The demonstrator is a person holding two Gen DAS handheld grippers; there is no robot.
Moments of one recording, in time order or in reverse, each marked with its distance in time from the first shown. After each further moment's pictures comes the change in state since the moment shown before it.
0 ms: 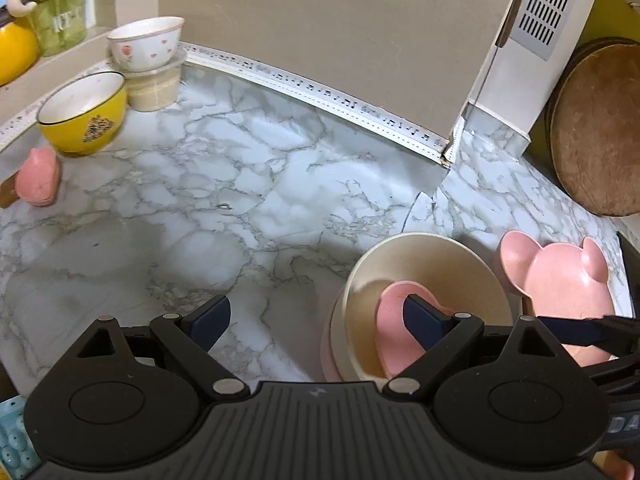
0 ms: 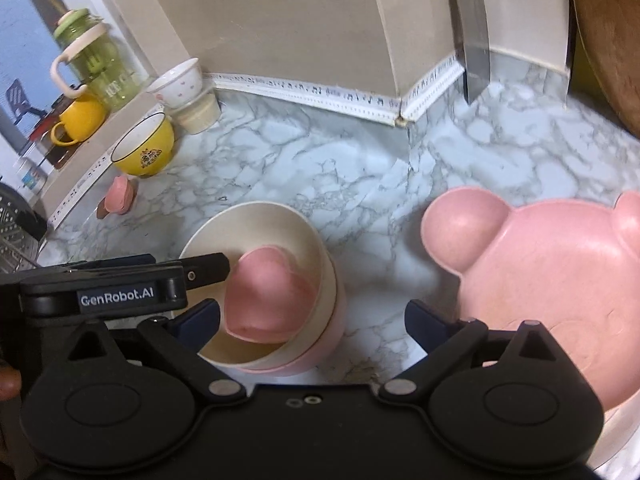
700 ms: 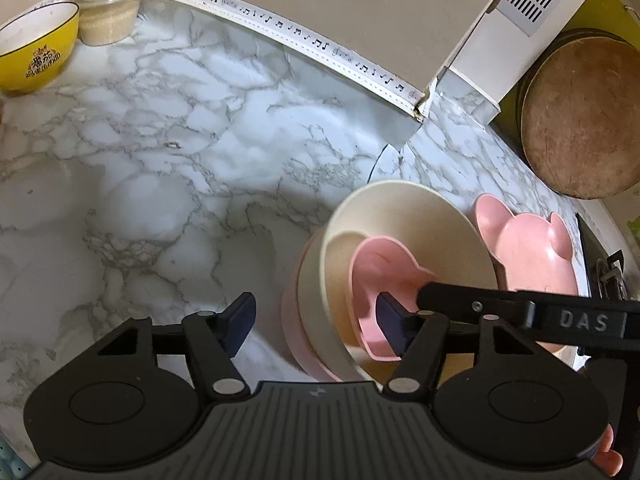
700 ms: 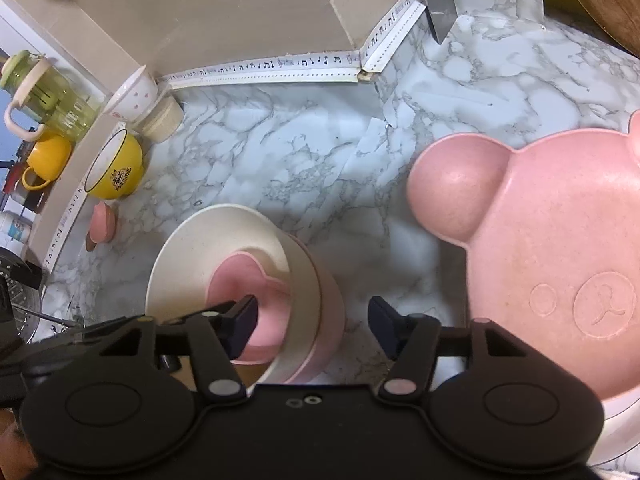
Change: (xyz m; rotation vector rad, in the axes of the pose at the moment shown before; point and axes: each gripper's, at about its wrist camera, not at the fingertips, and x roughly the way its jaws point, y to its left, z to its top) left arm 0.029 0.010 -0.009 -0.046 0.145 -0.170; right arm 0.030 -0.021 0.007 0.207 0.087 0.027
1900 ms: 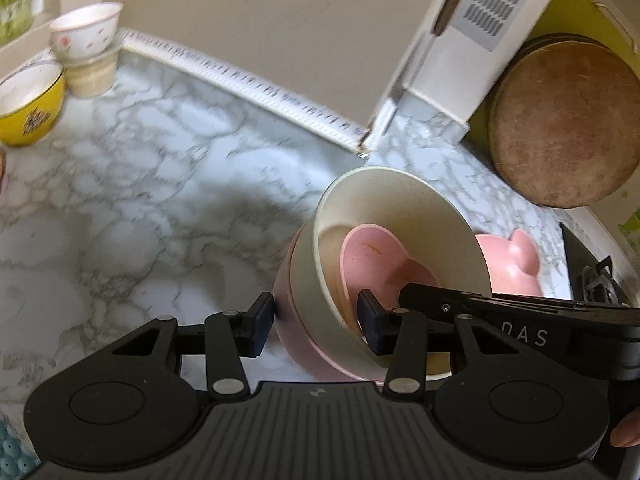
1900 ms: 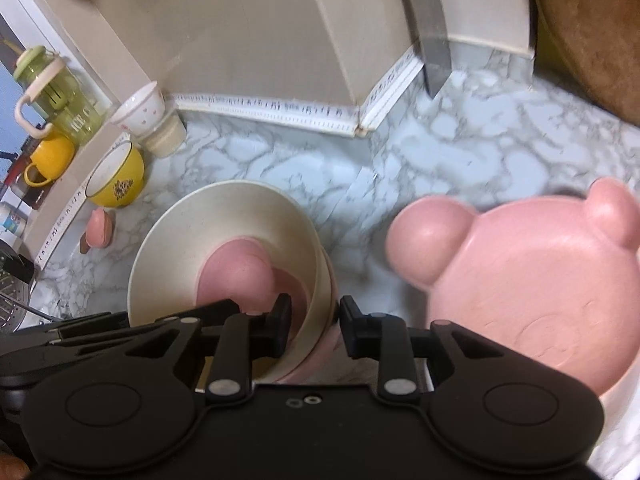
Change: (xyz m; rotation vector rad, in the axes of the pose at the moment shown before) left arm -0.036 -0.063 0.013 0.058 -0.076 0.017; right arm -0.044 0.006 0.011 -0.103 -0.082 -0.070
